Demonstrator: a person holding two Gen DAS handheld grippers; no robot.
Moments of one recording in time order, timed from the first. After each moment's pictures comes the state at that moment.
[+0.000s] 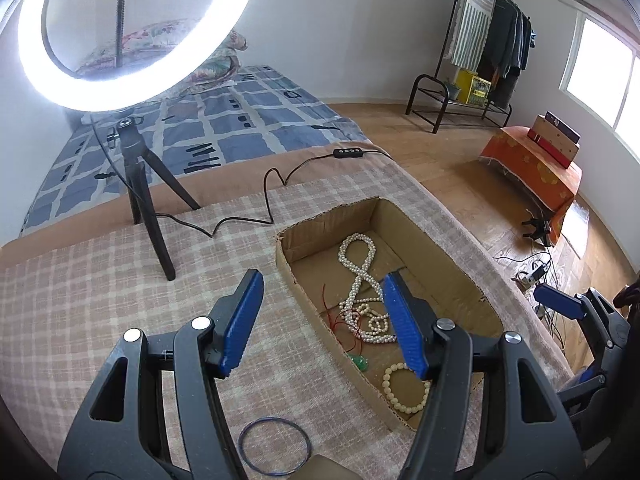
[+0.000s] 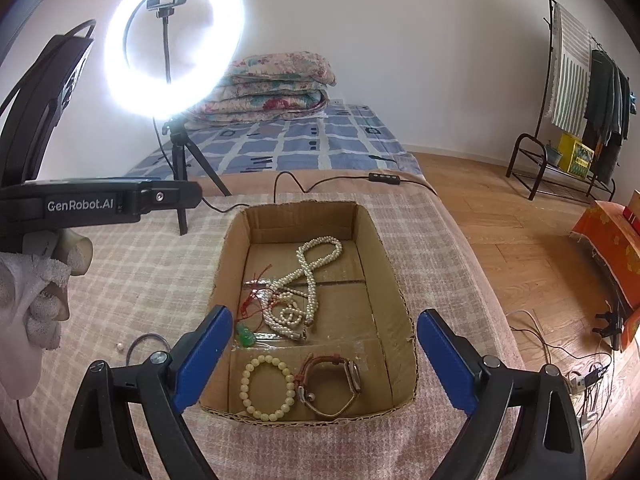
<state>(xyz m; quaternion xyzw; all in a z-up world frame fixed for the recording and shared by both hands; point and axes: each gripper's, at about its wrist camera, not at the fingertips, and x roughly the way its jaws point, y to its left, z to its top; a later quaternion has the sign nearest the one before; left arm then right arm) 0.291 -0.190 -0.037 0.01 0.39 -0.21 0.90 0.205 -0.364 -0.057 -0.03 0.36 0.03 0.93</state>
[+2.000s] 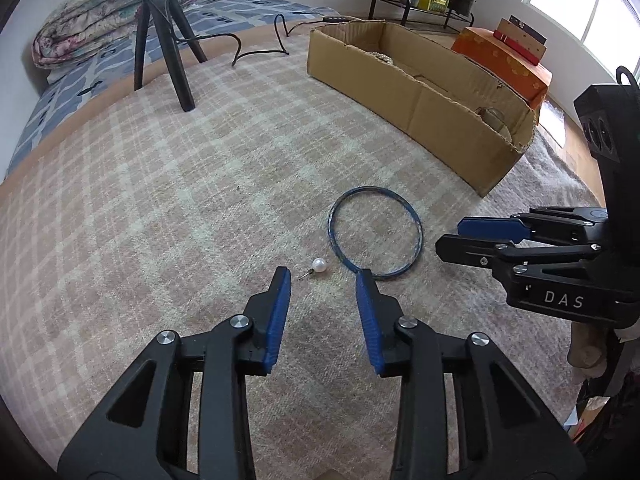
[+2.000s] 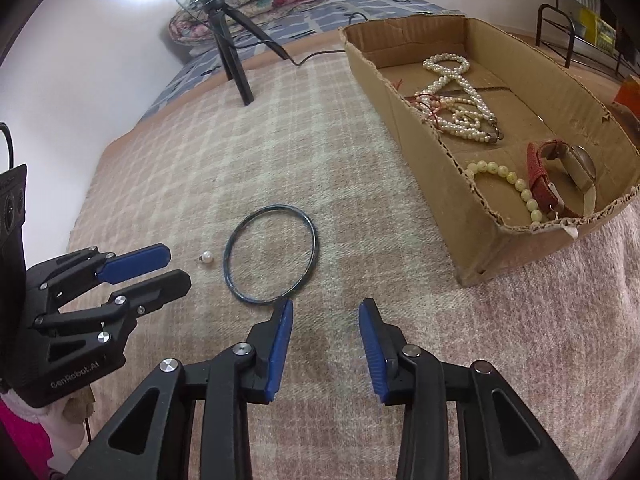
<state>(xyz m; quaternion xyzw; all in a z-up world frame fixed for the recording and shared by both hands) 0.221 -0.081 -0.168 0.11 0.48 -0.29 0.82 0.190 -0.243 -0.180 0.11 0.53 0.05 0.84</state>
